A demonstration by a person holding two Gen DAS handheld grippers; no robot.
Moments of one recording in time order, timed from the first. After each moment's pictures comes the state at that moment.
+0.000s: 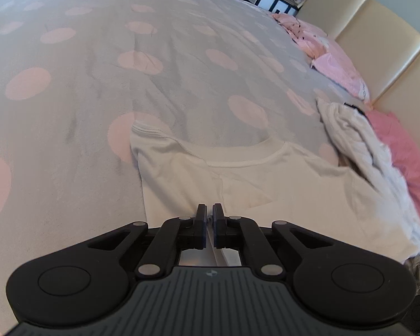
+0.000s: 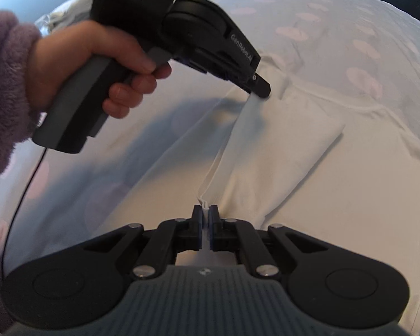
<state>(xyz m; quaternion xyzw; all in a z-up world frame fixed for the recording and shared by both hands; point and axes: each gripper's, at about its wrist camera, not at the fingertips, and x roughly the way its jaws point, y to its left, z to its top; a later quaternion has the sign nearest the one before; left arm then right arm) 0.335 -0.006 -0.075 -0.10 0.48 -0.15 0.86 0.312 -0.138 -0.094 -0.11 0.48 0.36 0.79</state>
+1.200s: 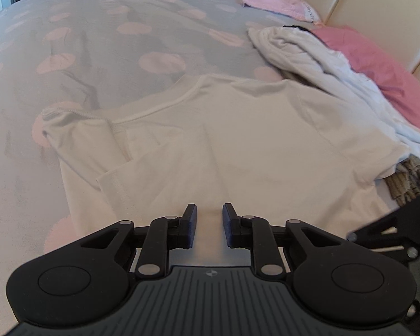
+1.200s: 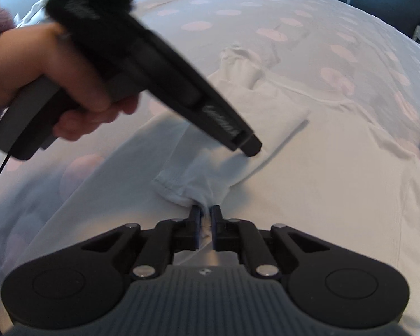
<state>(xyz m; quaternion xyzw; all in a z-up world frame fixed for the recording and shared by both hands) 0.290 -0.080 -0.079 0.03 0.51 -0.24 0.83 0.299 -0.162 -0.096 -0.16 0.45 0.36 0.80</state>
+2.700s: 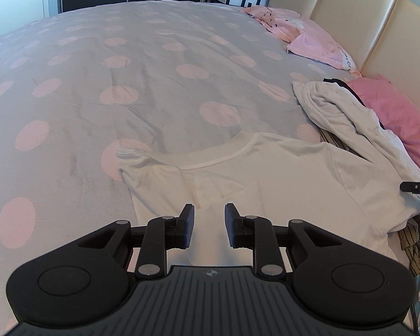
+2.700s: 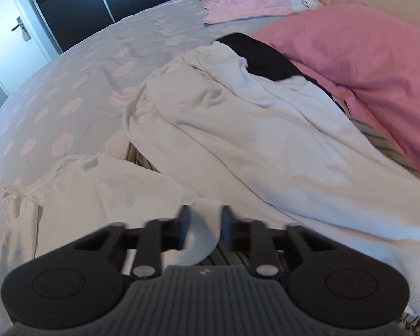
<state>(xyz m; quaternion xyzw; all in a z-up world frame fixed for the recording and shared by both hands) 0.302 -0.036 -0.029 -0.01 0.46 -0.17 0.87 0.344 -0.434 -0.062 0.13 0.44 -0.03 0.89</state>
